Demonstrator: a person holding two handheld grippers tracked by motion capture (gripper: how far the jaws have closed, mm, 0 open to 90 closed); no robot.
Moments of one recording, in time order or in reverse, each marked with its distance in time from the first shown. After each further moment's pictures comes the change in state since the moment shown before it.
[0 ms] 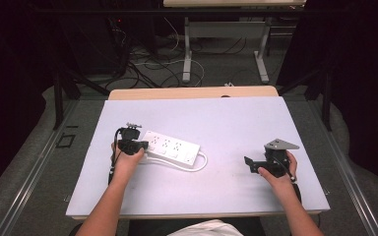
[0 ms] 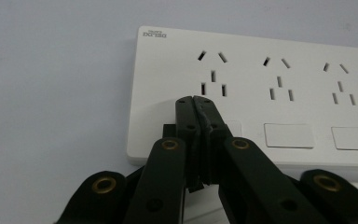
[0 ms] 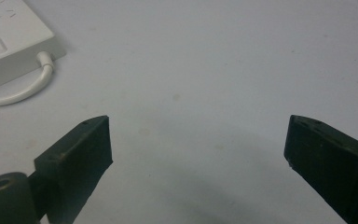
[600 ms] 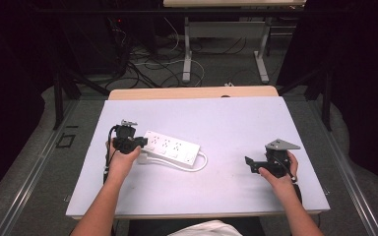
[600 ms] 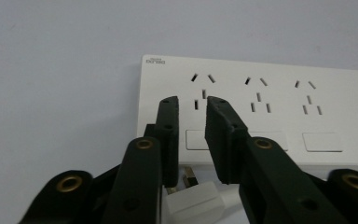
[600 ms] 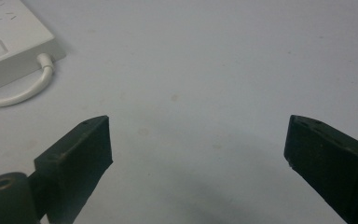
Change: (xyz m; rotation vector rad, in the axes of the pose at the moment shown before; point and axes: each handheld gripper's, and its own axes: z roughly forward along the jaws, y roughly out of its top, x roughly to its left) left arm 0.001 0.004 -0.027 -0.074 -0.014 0.036; right arm 0.000 0.000 -0.003 -0.006 -0.014 -0.001
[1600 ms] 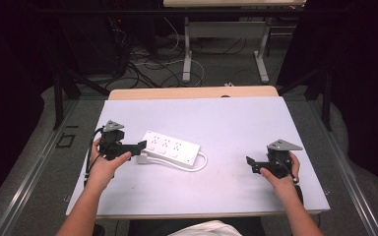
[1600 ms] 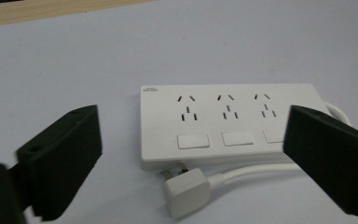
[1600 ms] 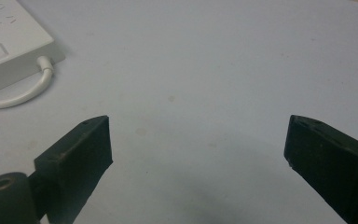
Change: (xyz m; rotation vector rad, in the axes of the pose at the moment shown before) left arm 0.006 -0.014 -0.050 -0.170 -0.068 0.088; right arm 0.000 0.000 -0.005 -0.010 -0.010 0.003
